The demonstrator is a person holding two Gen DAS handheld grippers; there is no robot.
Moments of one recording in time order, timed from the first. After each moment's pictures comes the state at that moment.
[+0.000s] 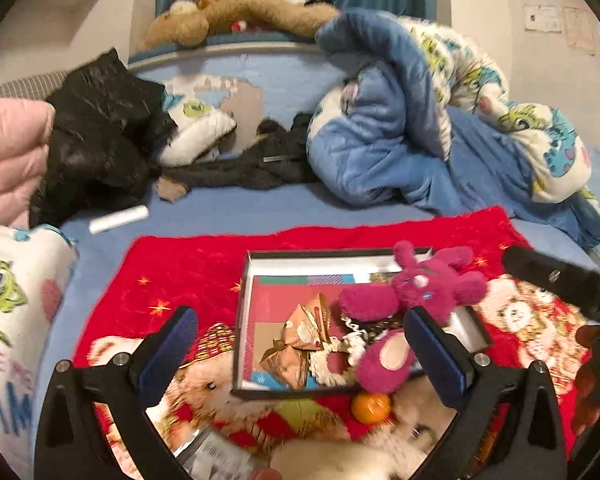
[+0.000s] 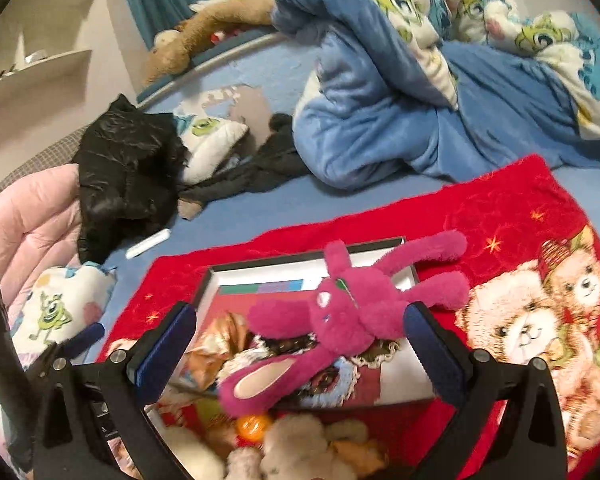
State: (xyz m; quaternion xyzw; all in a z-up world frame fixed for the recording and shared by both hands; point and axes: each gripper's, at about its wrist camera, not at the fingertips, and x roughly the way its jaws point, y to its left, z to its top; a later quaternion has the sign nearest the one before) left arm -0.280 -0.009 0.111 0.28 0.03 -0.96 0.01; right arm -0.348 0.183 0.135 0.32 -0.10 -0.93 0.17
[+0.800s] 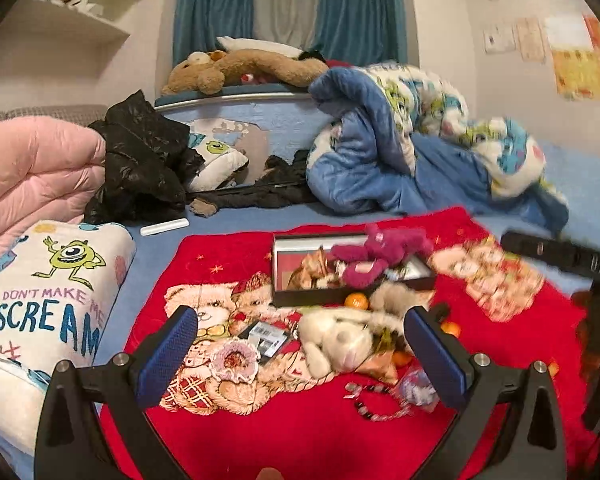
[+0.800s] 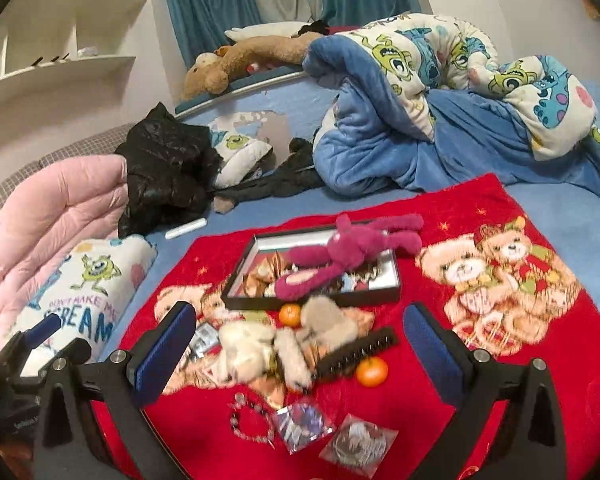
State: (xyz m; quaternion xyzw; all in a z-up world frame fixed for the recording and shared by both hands) left arm -0.041 -0.021 0.117 0.22 0.00 -0.98 0.00; right arm -0.125 0.206 0.170 0.26 -0.07 -0.95 0.17
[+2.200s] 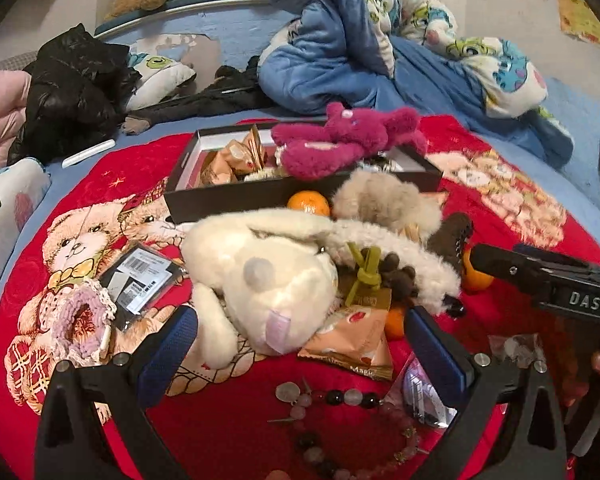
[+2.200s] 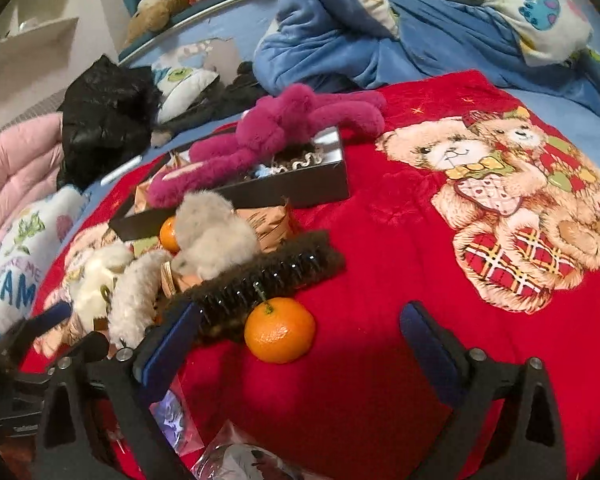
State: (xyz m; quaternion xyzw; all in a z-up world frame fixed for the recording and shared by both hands) left arm -0.180 0.049 -0.028 0.35 0.00 -0.94 -0.05; right arm -0.225 0.243 0.006 0.37 -0.07 -0.92 0.13
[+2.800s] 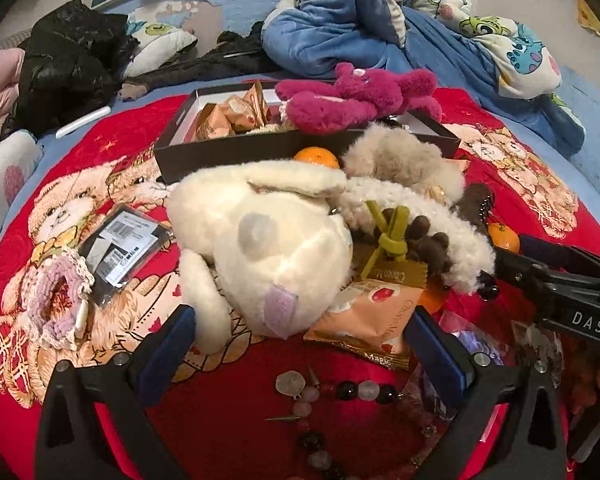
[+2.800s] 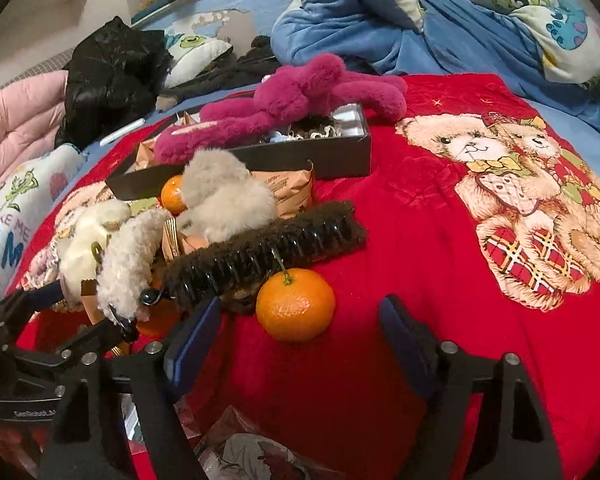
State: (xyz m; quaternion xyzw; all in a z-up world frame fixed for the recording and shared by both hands) left arm -0.193 0.044 -0.048 0.40 0.02 -0.91 -0.05; right arm -0.224 0.224 -0.006 0.40 -0.02 -0.91 0.13
